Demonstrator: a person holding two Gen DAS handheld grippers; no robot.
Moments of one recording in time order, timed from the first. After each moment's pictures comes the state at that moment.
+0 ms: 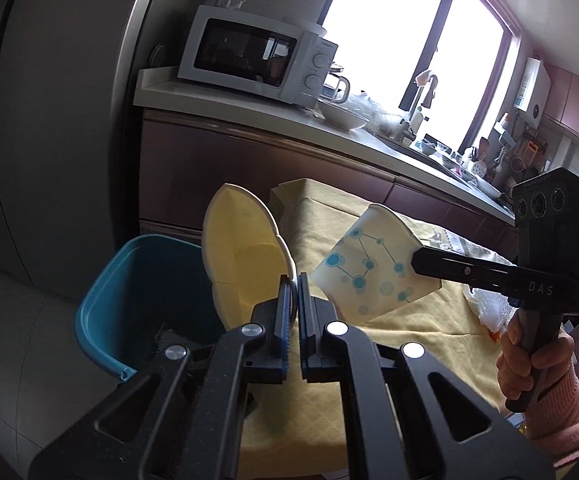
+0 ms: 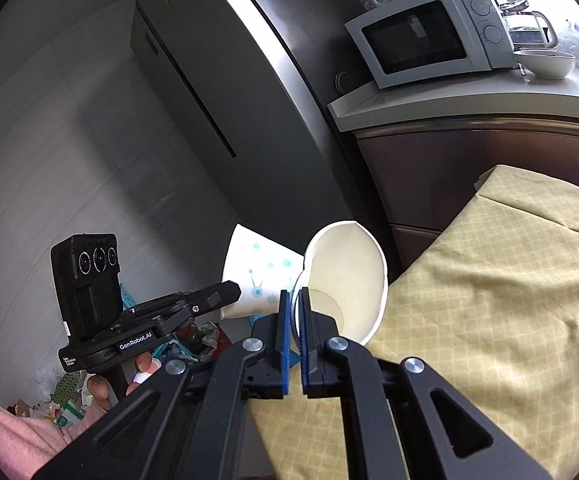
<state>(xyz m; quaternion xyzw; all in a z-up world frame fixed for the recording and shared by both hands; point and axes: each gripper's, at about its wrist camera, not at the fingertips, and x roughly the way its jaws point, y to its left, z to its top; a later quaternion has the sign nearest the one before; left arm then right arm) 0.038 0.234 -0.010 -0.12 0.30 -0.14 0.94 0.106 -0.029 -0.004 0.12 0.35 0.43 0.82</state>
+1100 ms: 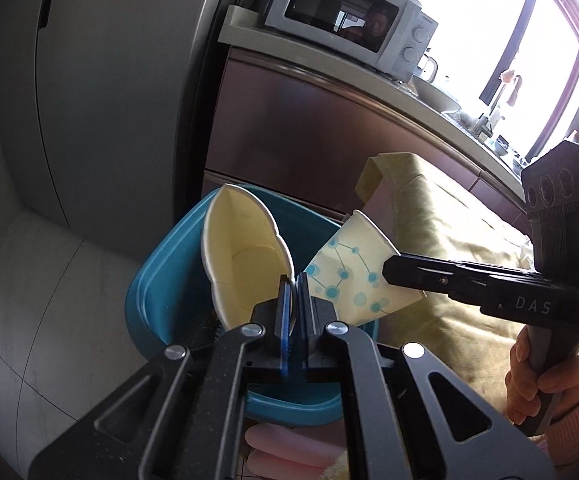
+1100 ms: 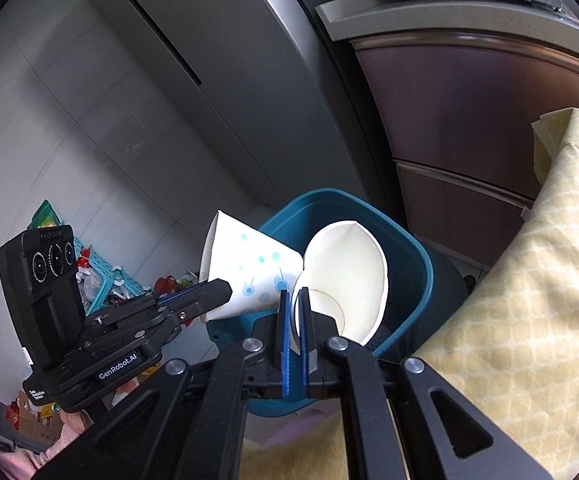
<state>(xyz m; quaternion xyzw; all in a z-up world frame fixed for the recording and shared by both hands) 0.095 0.297 -0.085 -0.16 0.38 -0.04 0.91 0.181 0.098 -0.070 0.06 0.47 0.41 0.78</state>
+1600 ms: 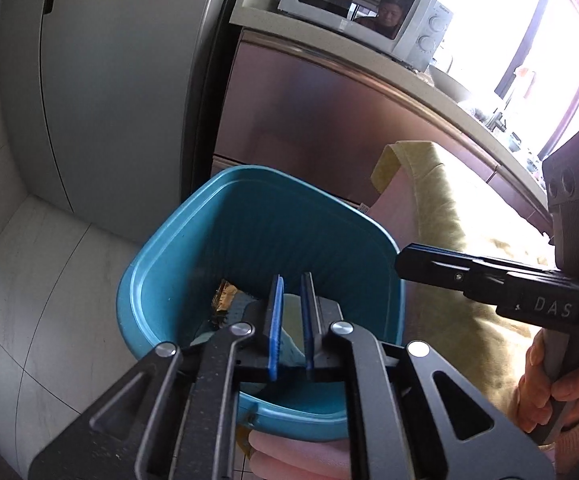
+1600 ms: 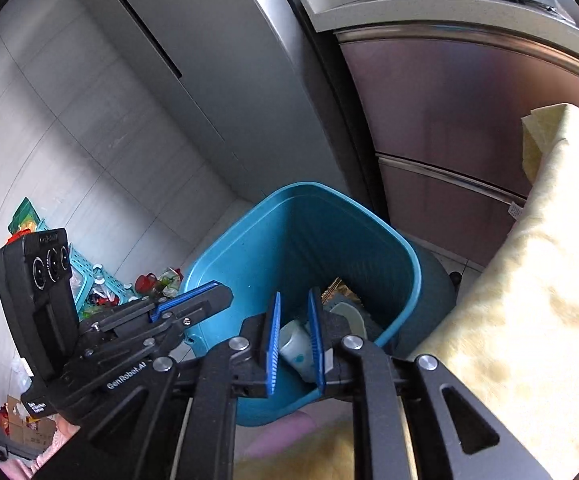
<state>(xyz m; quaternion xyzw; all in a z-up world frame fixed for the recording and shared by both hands) 0.107 0.294 -0.109 -0.16 0.39 -0.03 0.91 0.183 0.097 -0.081 0.05 0.48 0.38 0.79</state>
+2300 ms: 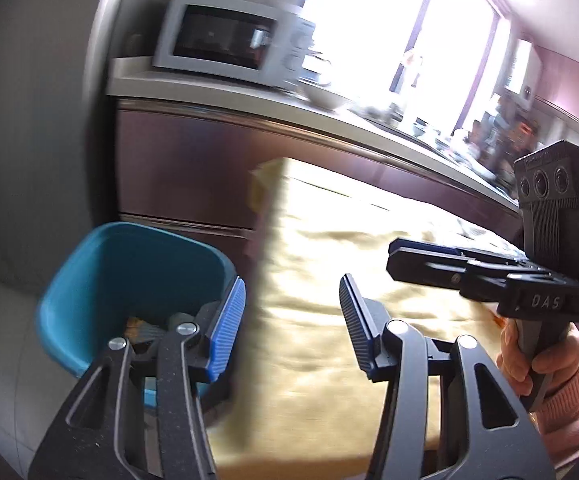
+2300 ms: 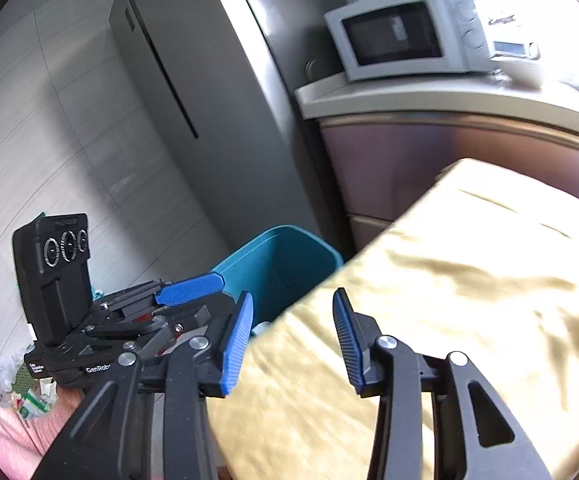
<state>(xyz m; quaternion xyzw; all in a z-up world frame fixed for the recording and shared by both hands) 0.056 0.179 -0.038 -0.10 0.31 -0.18 0.93 0.094 -0.043 -0.011 0.07 0.36 0.36 0.86</state>
